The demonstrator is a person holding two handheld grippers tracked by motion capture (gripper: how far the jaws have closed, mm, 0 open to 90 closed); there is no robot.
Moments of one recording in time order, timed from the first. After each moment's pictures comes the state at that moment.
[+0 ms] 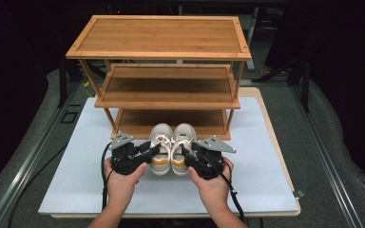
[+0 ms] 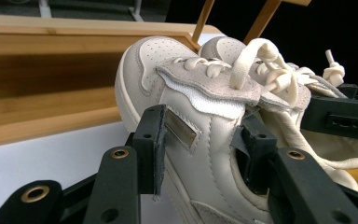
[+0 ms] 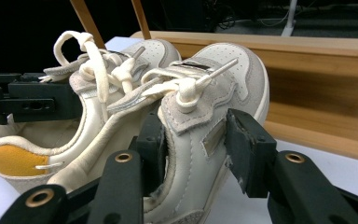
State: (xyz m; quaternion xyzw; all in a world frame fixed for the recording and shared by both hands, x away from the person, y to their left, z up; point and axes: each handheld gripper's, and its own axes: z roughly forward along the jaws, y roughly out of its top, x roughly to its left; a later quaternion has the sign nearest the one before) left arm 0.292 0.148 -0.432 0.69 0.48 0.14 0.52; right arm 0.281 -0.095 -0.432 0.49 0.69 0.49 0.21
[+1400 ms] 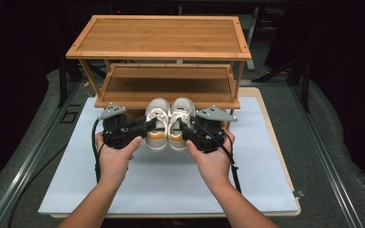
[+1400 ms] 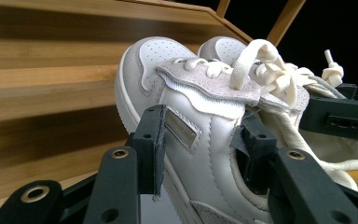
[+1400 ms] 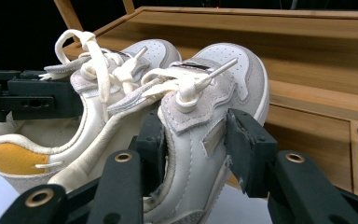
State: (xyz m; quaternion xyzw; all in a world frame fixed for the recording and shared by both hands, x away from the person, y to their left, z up) left arm 0.326 0.153 -0.366 0.69 0.47 0.15 0.53; right arm 0.315 -0.089 -0.361 0.47 0.70 0.49 0.23
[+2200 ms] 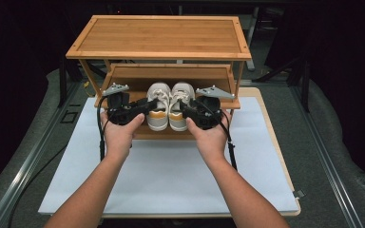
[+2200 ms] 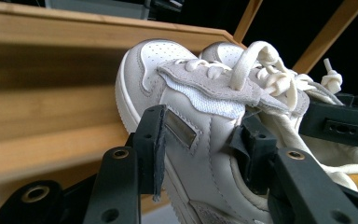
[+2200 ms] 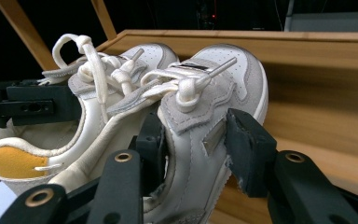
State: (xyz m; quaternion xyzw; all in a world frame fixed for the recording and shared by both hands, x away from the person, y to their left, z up) left arm 0.387 0.152 -0.353 0.68 0.48 0.16 0.53; right arm 0.372 -0.091 -0.354 0.48 0.68 0.51 0.23
